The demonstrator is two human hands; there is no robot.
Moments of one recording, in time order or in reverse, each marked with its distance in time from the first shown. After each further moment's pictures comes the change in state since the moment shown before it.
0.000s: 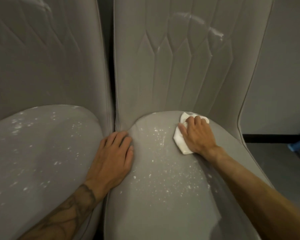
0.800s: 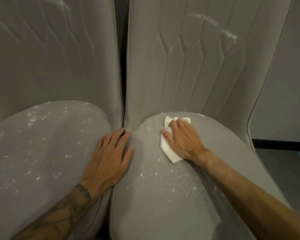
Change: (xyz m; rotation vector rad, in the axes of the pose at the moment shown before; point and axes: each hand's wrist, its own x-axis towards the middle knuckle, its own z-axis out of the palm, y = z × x) left_hand -0.016 -0.016 -0.013 -0.053 -0.125 -0.144; right_hand 0.010 -0.055 -0.007 0.286 0.136 -0.102
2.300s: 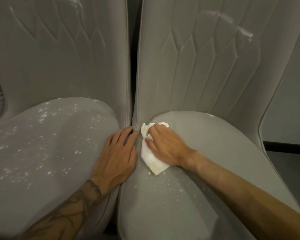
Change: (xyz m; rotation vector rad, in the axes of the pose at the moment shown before) left_hand -0.001 -0.002 0.003 0.028 0.066 0.045; right_hand 0.007 -0.066 -0.005 0.218 0.081 -0.344
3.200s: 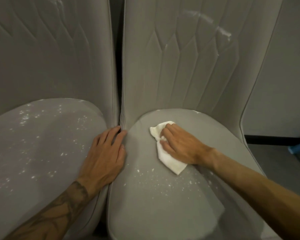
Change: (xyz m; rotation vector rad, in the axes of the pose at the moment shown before) left_hand -0.001 0.000 -0.004 0.011 -0.042 0.014; right_hand -0.054 0.051 -0.031 -0.015 -0.098 -0.025
